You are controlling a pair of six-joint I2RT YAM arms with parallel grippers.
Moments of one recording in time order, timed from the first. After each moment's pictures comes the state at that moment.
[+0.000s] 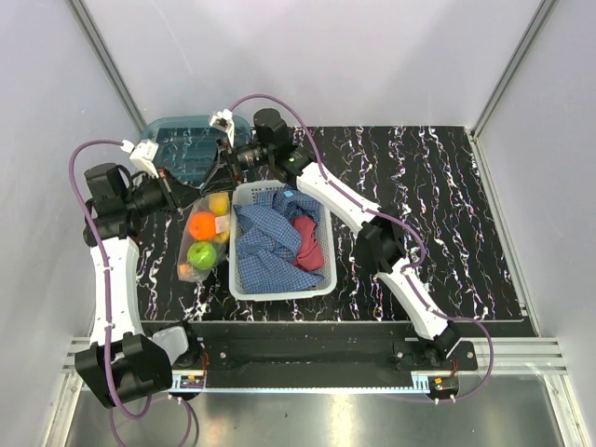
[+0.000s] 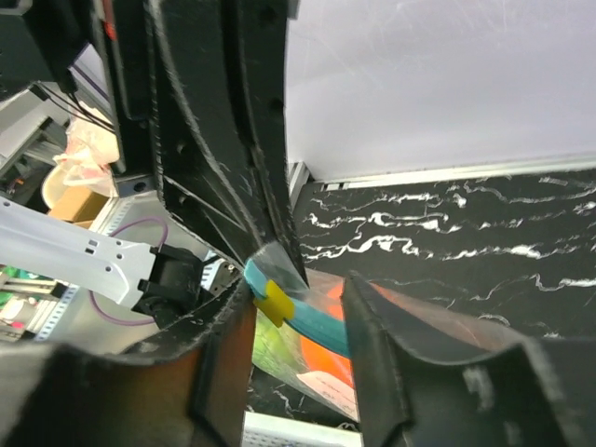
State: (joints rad) left arm 0.31 1.08 1.05 -0.46 0.99 -0.18; right arm 0.79 2.50 2.53 -0.05 -1.11 0.39
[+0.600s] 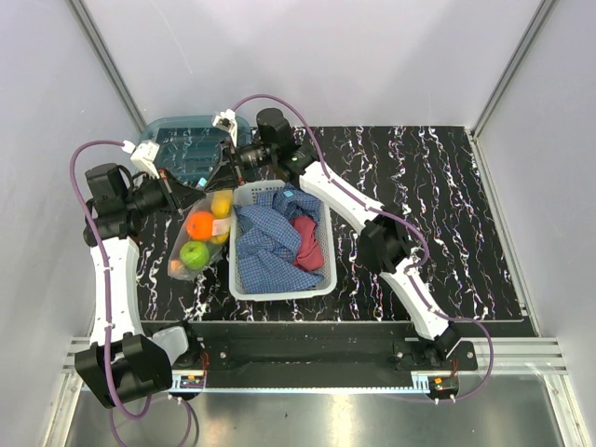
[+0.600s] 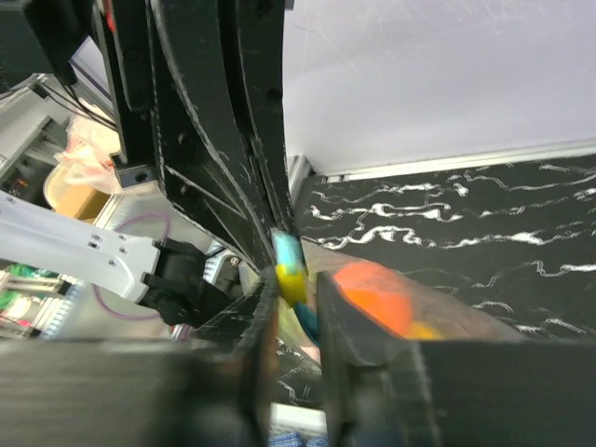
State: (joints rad) left arm 0.31 1.08 1.05 -0.48 0.99 -0.17; right arm 0.78 2.46 2.46 -0.05 -1.12 0.38
